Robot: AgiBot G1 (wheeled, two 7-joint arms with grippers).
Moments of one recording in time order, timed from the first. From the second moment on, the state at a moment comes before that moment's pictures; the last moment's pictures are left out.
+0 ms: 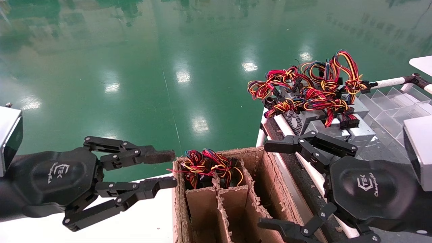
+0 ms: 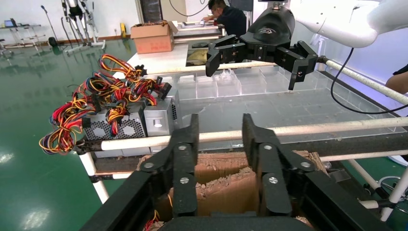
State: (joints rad) left arm -1.10 0.57 0.37 -1.26 0.66 1.45 -0.13; right arm 1.07 -0.61 -0.28 1.28 -0.73 -1.50 0.19
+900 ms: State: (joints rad) left arm -1.10 0.57 0.37 -1.26 0.66 1.45 -0.13; right arm 1.07 -0.61 -0.28 1.28 -0.73 -1.49 0.19
